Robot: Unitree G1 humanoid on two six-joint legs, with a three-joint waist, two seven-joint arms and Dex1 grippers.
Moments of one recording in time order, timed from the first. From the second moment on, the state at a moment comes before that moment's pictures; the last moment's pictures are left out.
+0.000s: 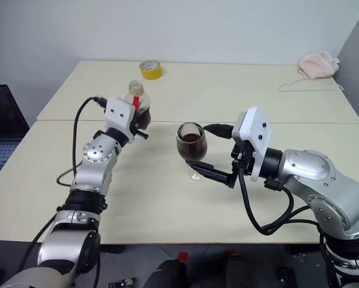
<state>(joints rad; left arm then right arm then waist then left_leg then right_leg) -0.68 0.37 0.07 0.51 -0.05 -0.09 -0.31 -0.50 -0.67 -0.01 -0.70 0.80 0.80 0.59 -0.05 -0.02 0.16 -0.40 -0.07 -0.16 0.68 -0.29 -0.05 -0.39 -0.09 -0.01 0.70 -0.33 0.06</state>
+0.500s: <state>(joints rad) -0.70 0.30 0.23 0.74 -0.14 -0.11 -0.19 -0.54 -0.69 -0.02 -0.67 0.83 0.82 0.61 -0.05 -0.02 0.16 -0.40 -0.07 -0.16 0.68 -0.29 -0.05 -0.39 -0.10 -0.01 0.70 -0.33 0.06</state>
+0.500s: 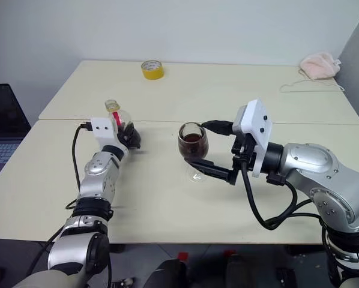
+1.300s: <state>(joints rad) -0.79 0.29 0.25 0.95 -0.14 -0.25 -0.19 -0.61 -0.68 0.00 -0.65 0.82 0.89 0.55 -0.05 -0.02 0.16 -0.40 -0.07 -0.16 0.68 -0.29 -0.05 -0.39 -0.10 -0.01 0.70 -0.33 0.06</state>
